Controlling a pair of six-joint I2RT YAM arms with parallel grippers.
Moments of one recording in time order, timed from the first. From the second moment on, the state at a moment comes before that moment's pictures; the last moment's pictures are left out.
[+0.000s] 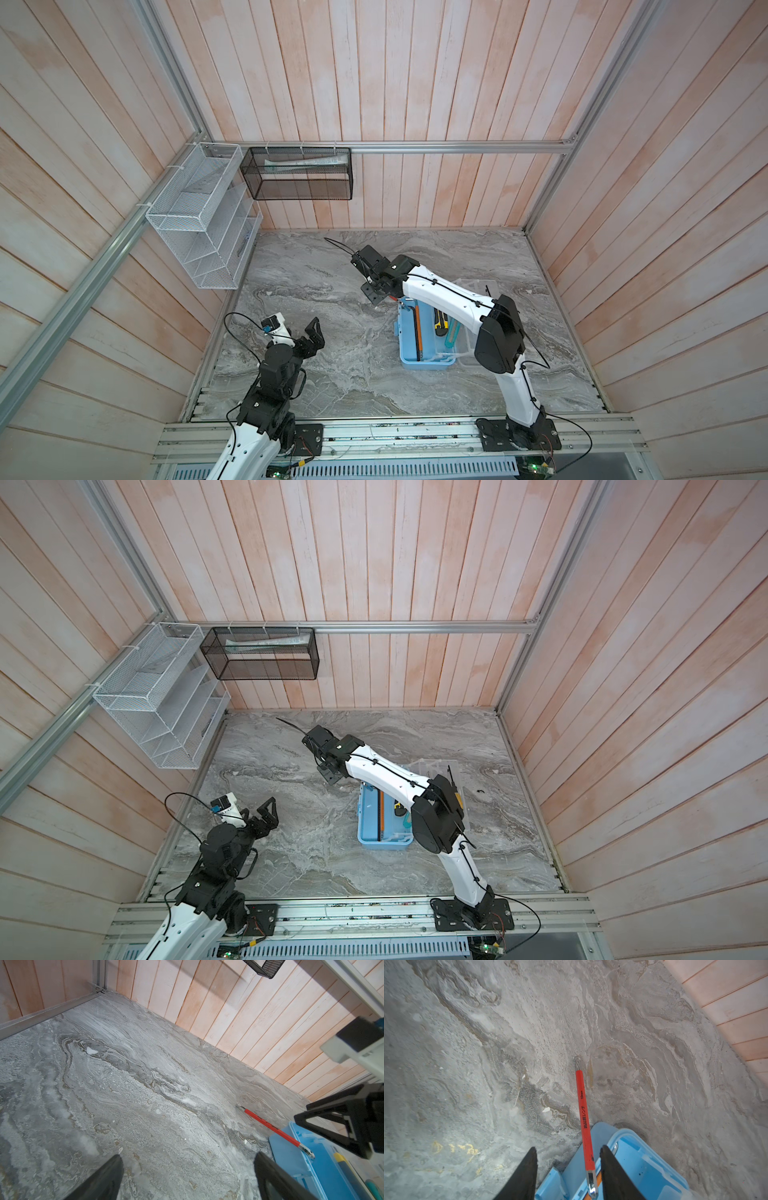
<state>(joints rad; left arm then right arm) -0.30 0.34 0.14 -0.10 -0.24 -0.54 0.92 2.16 2.03 -0.97 0.32 0.07</state>
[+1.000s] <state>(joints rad) -0.30 0.33 0.14 -0.10 -0.24 -0.54 0.86 2.40 2.23 -1.16 0.34 -0.13</state>
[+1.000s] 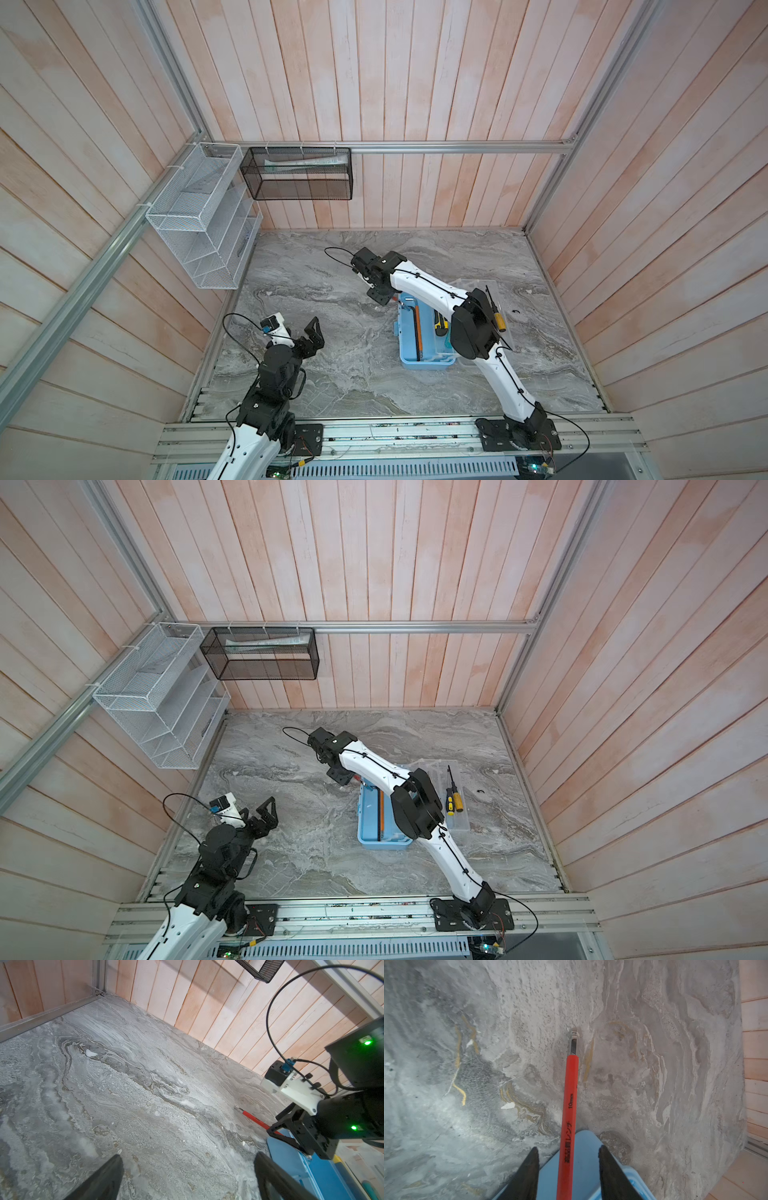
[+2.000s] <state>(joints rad) -0.30 0.30 0.14 -0.10 -0.22 -0.54 0.85 2.39 2.25 -1.20 0.34 0.13</state>
